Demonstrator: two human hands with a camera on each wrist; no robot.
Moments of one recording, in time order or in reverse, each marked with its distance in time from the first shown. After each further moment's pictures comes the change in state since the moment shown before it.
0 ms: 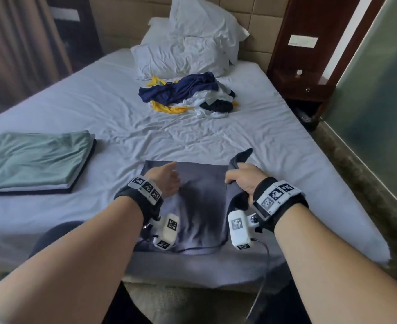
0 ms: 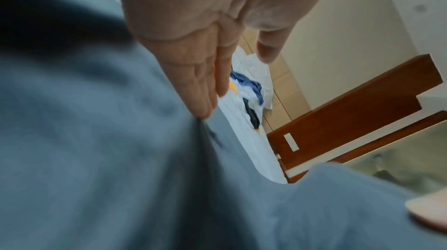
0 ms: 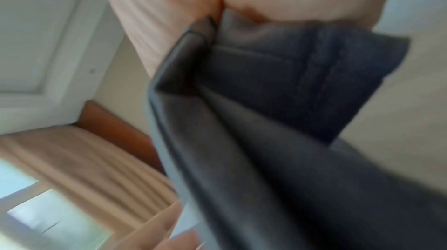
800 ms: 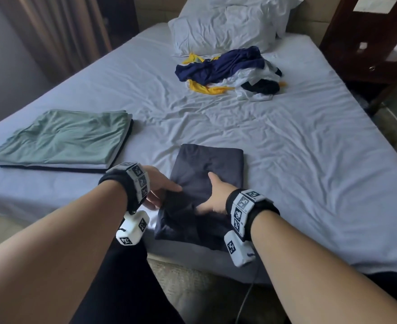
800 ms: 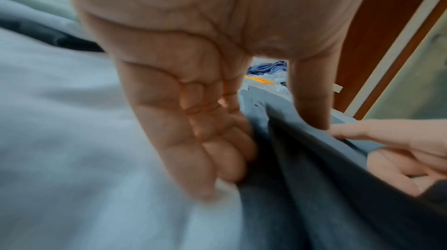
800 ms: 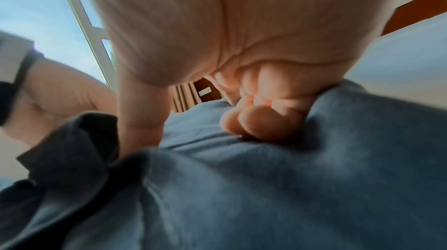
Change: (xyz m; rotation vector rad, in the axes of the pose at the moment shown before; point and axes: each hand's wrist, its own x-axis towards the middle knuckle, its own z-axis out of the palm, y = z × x) left_hand -0.025 0.013 -0.124 0.852 0.023 -0.284; right_hand 0.017 0.026 0.143 -0.765 -0.483 -0.039
